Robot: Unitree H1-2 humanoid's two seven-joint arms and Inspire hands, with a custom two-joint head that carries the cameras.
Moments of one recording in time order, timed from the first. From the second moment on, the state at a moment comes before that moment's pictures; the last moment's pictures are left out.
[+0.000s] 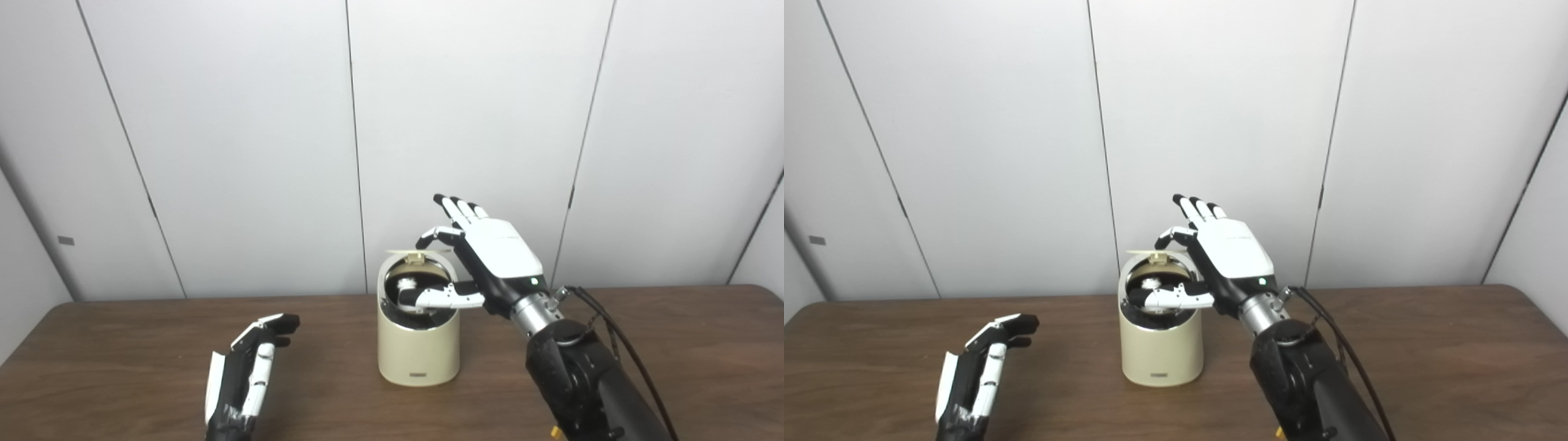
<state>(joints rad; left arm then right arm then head) -0.23 0.15 -0.09 0.26 0.11 -0.45 0.29 -0.61 -0.21 0.29 -0.08 -0.95 0.16 0.16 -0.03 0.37</state>
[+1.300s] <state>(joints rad) -0.14 0.11 -0.03 0.13 0.17 -0.45 0.24 -0.51 -0.20 0.33 -0.03 -0.93 0.19 0.13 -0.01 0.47</state>
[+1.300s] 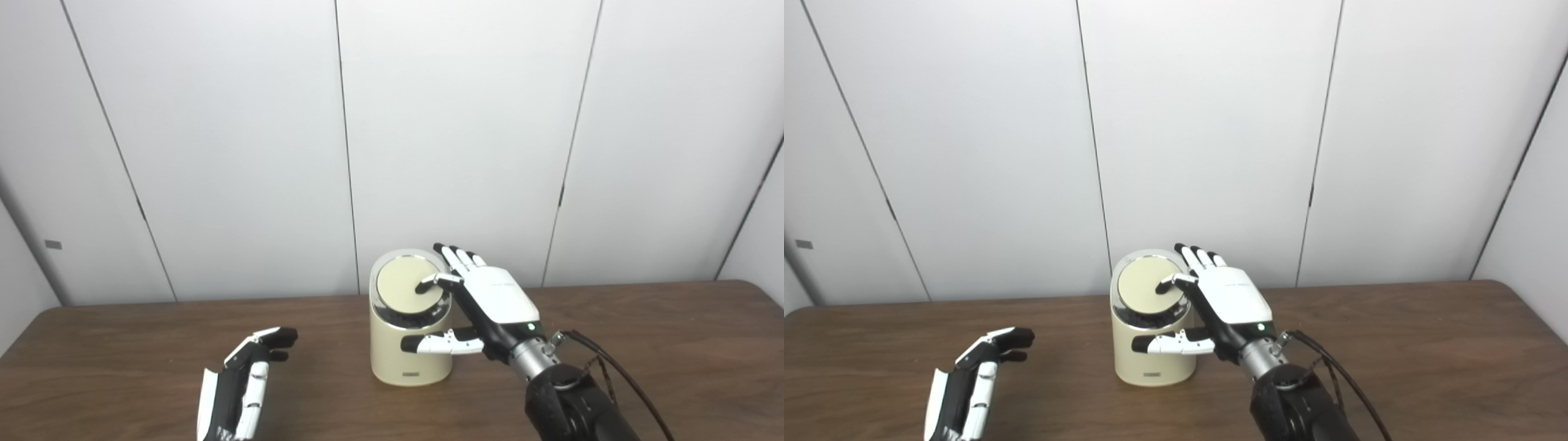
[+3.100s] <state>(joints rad) -0.17 0.09 0.01 0.20 0.12 -0.45 0.33 -0.19 -0.10 -0.06 0.18 -0.20 -0.42 -0.35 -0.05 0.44</state>
